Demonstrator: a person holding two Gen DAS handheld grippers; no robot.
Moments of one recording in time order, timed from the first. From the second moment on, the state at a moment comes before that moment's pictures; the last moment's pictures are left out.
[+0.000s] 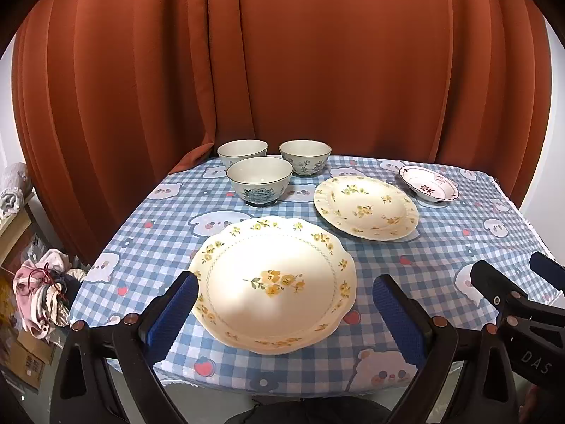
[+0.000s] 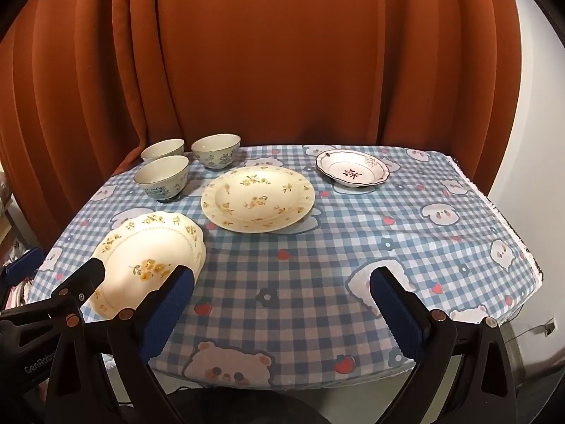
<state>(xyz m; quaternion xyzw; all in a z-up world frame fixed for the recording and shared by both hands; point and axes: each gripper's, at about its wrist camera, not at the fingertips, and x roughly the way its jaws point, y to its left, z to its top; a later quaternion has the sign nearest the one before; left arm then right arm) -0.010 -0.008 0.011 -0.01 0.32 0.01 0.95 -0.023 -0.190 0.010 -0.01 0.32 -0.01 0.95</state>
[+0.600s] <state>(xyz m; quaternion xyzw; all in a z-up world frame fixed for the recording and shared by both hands) -0.017 -0.016 0.009 0.00 0.31 0.00 0.95 -0.028 -0.195 0.013 -0.01 0.31 -0.01 0.95</state>
